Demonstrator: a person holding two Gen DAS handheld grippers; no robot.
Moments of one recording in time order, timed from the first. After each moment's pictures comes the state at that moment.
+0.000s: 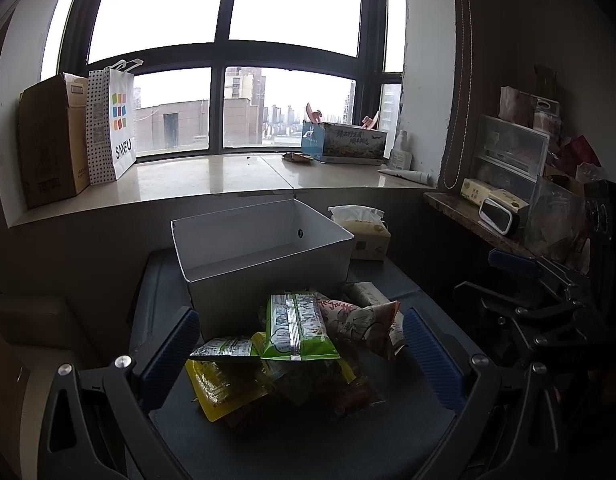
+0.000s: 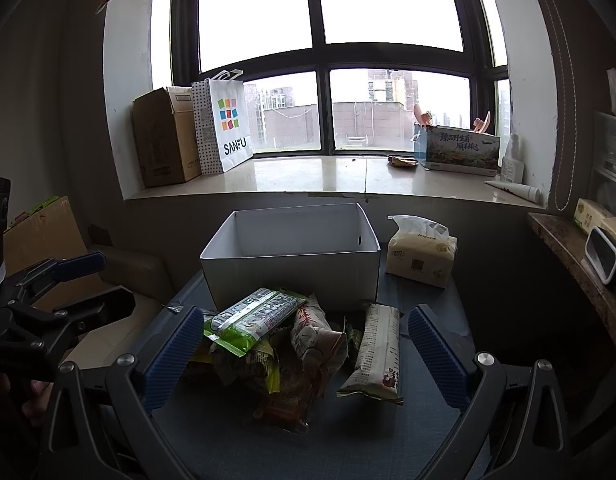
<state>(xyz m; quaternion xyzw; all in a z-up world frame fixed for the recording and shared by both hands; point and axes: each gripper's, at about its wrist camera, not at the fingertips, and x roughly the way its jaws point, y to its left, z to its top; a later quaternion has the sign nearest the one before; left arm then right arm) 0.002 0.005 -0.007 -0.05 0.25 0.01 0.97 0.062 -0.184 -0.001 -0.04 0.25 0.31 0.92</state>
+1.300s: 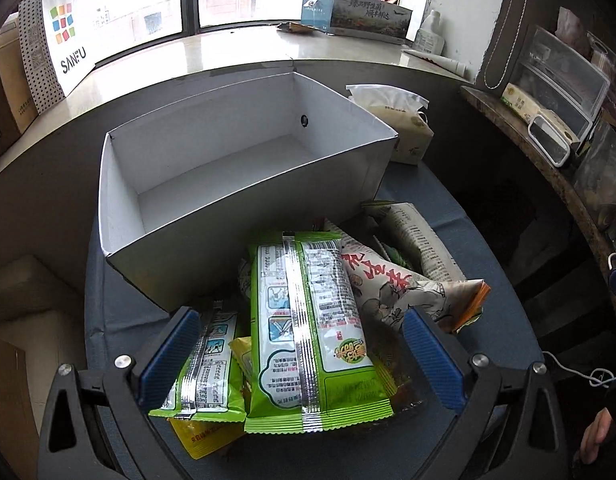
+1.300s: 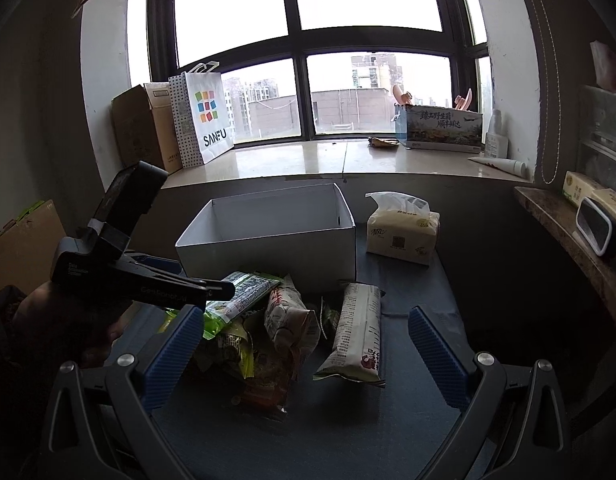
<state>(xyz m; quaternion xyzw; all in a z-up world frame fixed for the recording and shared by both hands) 0.170 0.010 -0.086 -0.04 0.48 -0.01 0.88 0.077 -0.208 -0.021 -0.02 0.28 0.28 0.92</state>
